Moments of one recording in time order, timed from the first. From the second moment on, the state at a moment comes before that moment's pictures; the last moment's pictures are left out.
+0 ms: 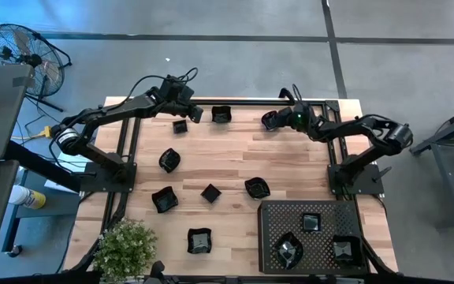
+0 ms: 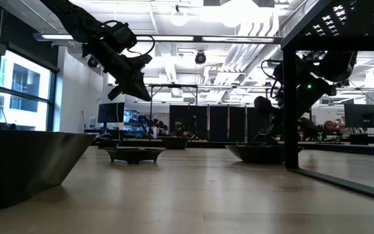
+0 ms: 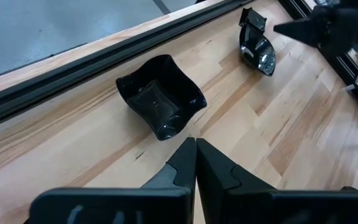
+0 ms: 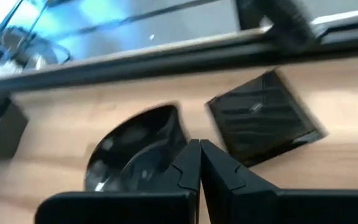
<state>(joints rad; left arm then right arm) 0.74 1.43 0.94 -0.19 0.25 -0.35 -0.78 1.50 0.43 0.42 0.20 0.71</state>
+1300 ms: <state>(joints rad) 0.74 1.43 0.94 -0.22 0.25 -0.35 -0.86 1.69 0.66 0.21 0.26 0.65</state>
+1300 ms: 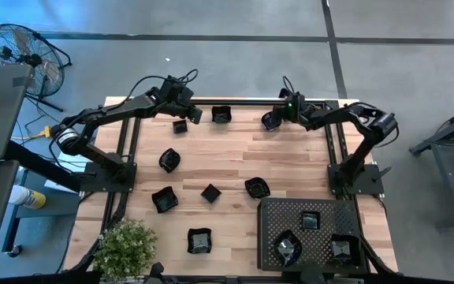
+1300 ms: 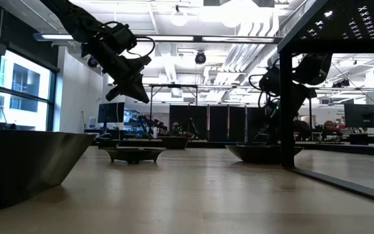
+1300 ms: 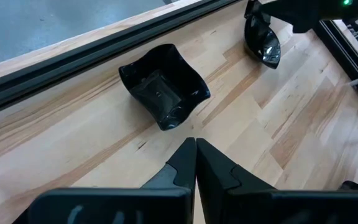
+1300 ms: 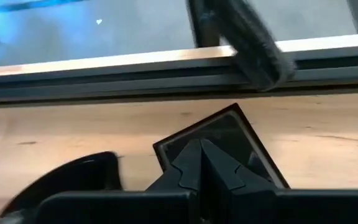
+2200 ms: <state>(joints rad) 0.73 1.43 0.94 -0.23 0.25 -0.32 -0.78 1.38 0.67 -0.39 0.00 0.56</state>
